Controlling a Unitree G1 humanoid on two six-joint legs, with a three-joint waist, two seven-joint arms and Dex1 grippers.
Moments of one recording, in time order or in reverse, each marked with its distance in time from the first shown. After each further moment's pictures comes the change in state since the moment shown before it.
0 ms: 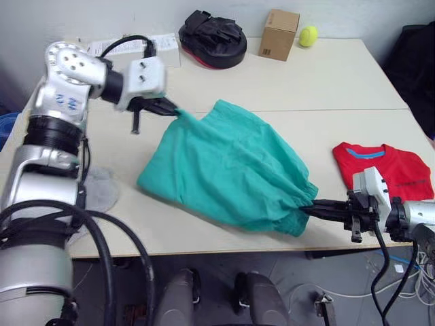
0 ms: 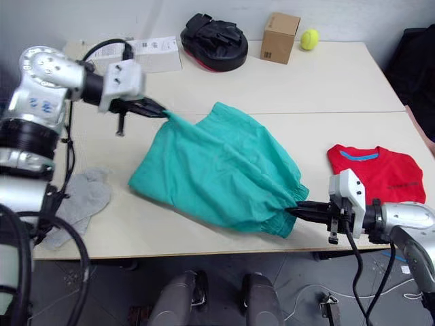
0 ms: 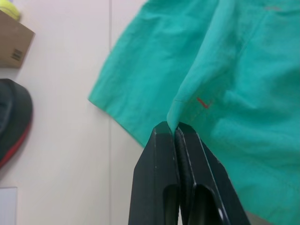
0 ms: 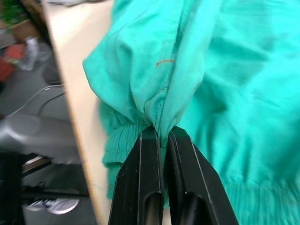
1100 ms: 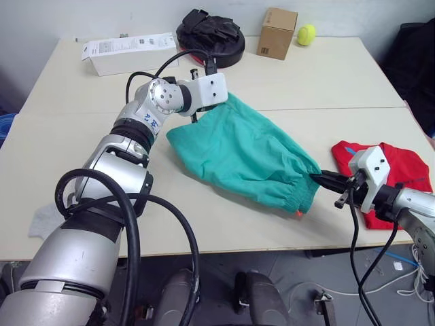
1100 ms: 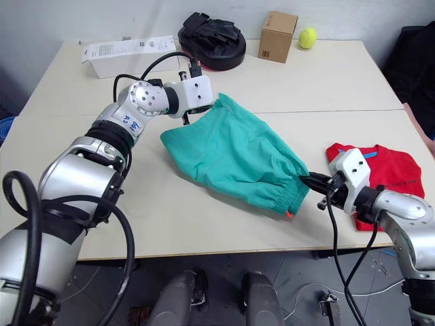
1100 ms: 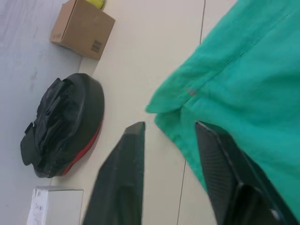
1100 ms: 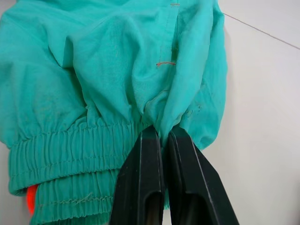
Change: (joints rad) left arm -0.115 -0.329 -0.030 0.420 0.372 -0.134 0.788; right arm -0.128 0.115 -0.003 0.055 -0.206 0.061 -0.295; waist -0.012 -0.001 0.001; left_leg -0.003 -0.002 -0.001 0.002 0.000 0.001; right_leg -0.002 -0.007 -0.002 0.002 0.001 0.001
